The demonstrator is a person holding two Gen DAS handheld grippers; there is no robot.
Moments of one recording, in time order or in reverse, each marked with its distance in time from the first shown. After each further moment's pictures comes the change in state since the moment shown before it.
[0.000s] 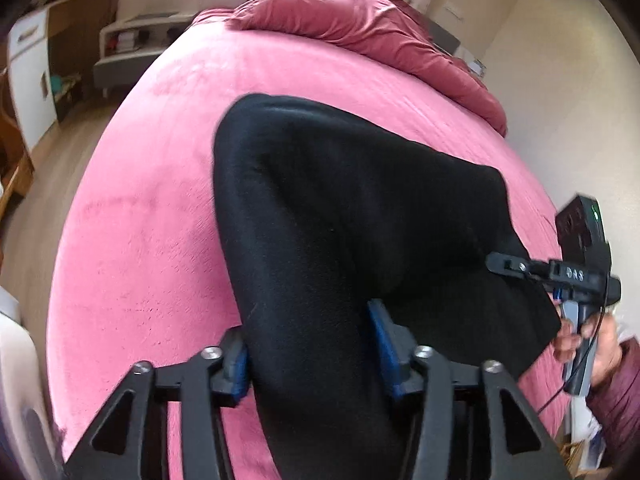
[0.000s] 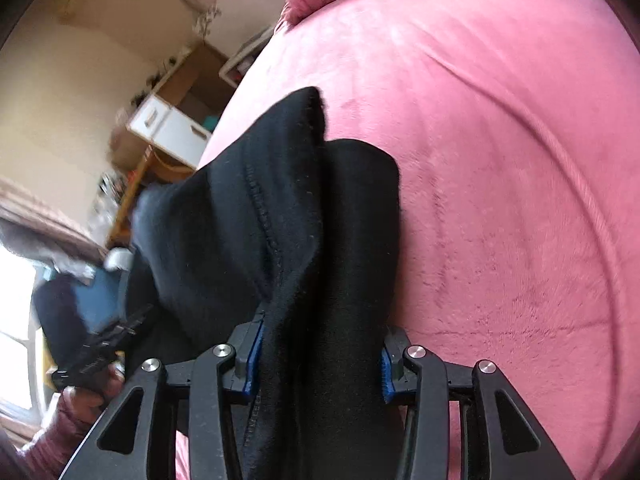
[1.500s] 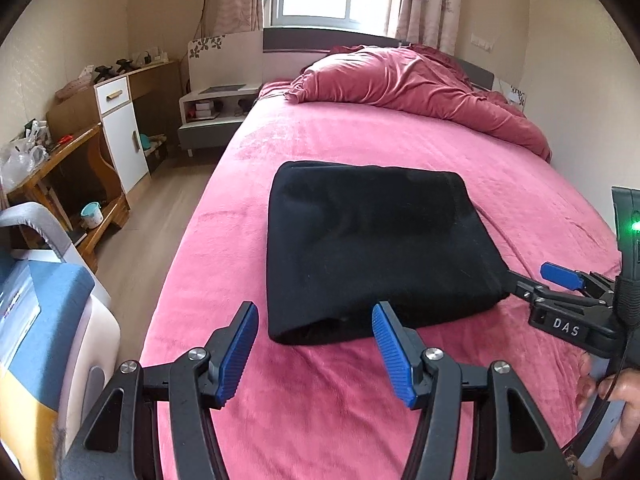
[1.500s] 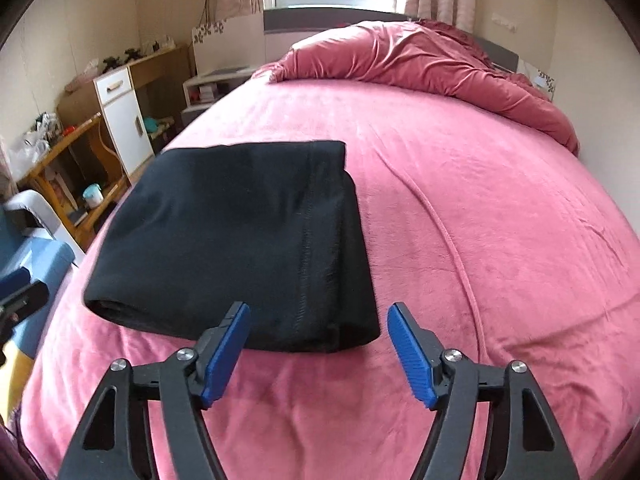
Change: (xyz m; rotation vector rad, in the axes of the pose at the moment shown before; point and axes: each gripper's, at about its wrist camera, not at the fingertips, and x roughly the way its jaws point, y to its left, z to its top) left arm -0.136 -0.107 -0.109 0.031 -0.251 0.344; right arm -0.104 0.127 -0.131 -0.335 -0.264 -0.567
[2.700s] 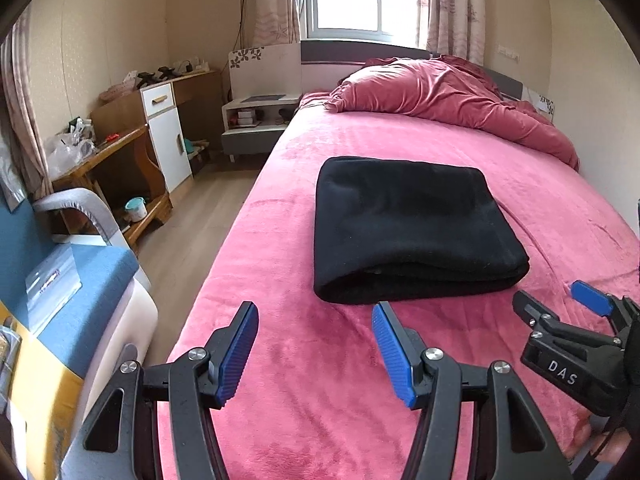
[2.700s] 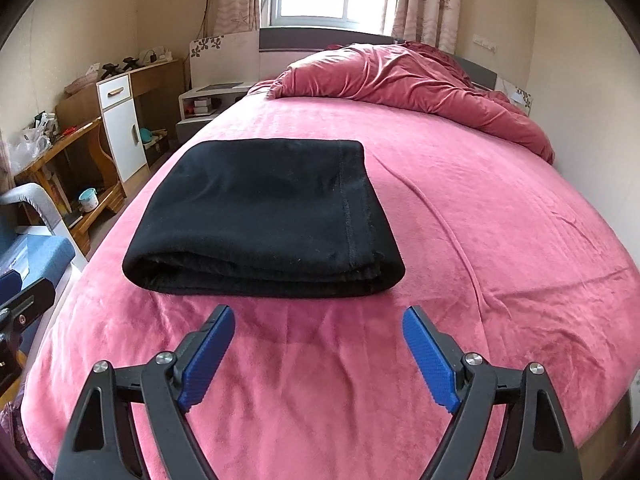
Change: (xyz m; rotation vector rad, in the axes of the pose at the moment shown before) left arm -0.048 0.003 -0.046 -0.036 -0.047 0.148; right arm -0.047 0.055 -0.054 -0.003 -0.074 -0.086
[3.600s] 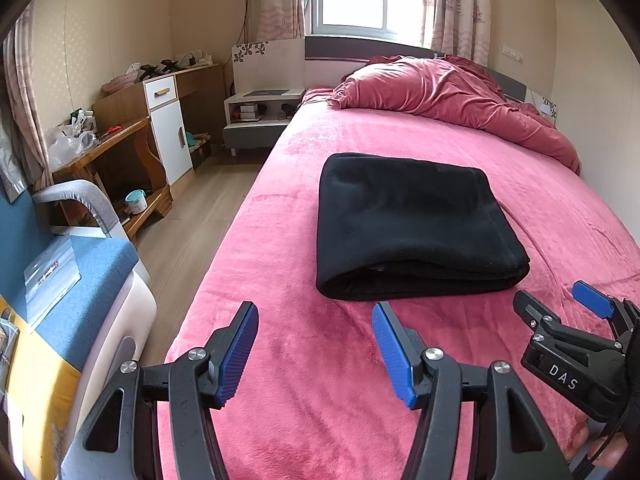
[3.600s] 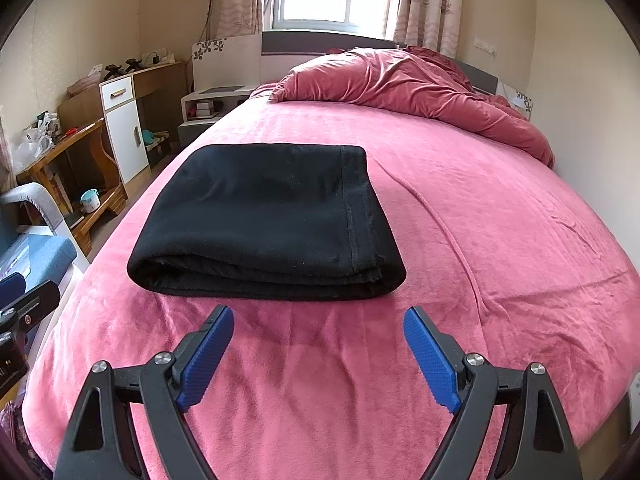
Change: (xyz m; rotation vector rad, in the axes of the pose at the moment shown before) left arm 0.000 0.005 -0.002 -0.026 0.013 -0.005; right arm -0.005 0.005 0.001 -0.015 -0.016 0.003
